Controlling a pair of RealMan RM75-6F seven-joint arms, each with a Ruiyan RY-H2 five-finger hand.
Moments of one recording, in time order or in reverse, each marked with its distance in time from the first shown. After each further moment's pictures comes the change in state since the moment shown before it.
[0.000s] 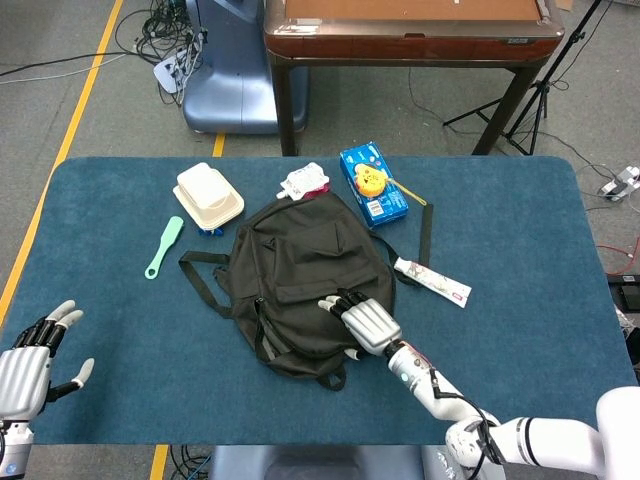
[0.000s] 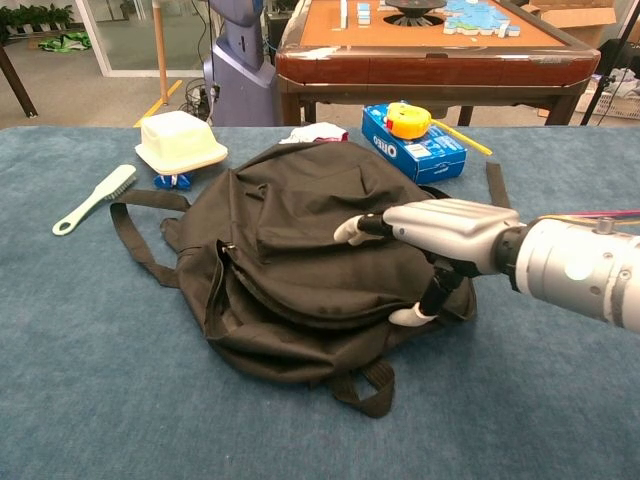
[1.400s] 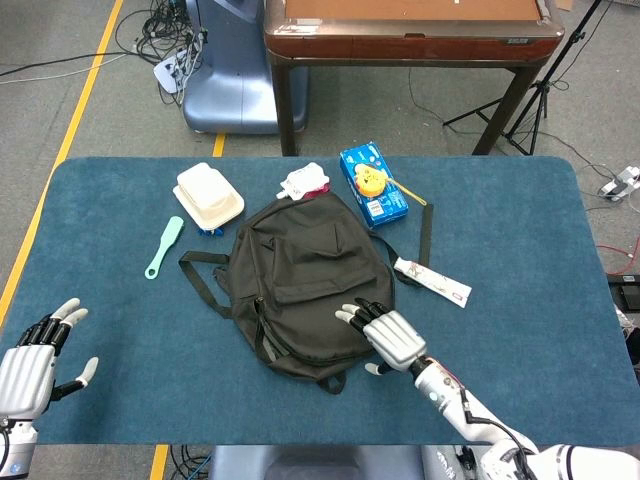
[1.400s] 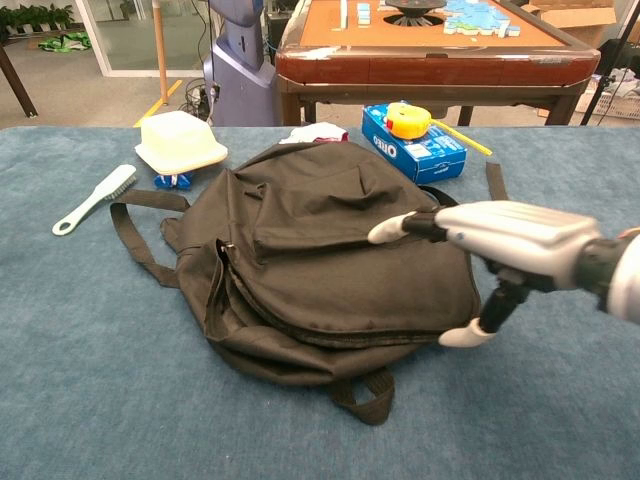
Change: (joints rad) left arm -0.008 0.005 0.002 -0.035 0.008 0.005 0.039; right arm -0.165 0.081 -0.009 -0.073 -0.239 0.017 0.098
